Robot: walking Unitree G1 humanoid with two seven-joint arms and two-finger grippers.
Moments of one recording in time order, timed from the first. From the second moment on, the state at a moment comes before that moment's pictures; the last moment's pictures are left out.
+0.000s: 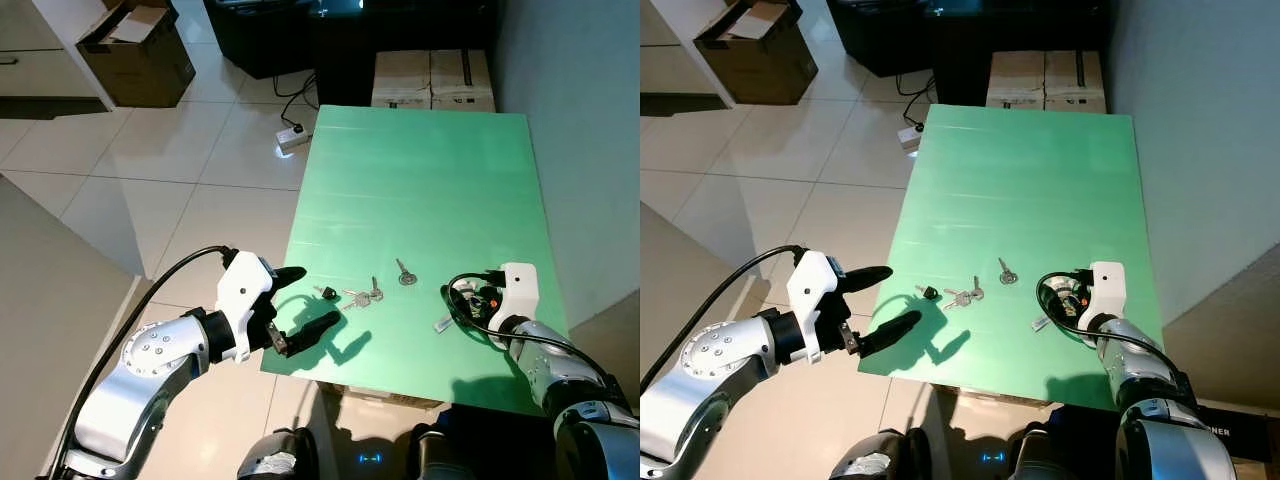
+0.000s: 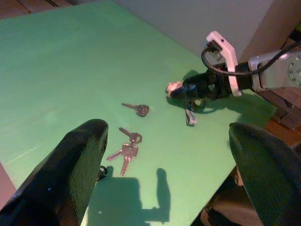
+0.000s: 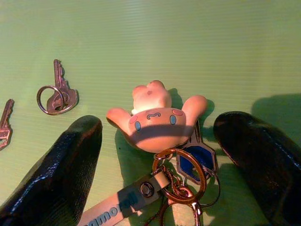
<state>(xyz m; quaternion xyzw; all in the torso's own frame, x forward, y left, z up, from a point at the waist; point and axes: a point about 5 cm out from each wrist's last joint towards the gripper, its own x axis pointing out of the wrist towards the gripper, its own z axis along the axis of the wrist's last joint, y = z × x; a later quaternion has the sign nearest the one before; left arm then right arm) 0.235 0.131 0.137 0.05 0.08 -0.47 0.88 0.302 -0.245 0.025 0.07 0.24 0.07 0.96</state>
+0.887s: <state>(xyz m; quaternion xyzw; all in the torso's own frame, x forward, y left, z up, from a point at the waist) 0.238 0.136 0.136 0.06 0.09 -0.47 0.87 0.289 -0.260 0.037 0.01 0.24 0.10 0.97</state>
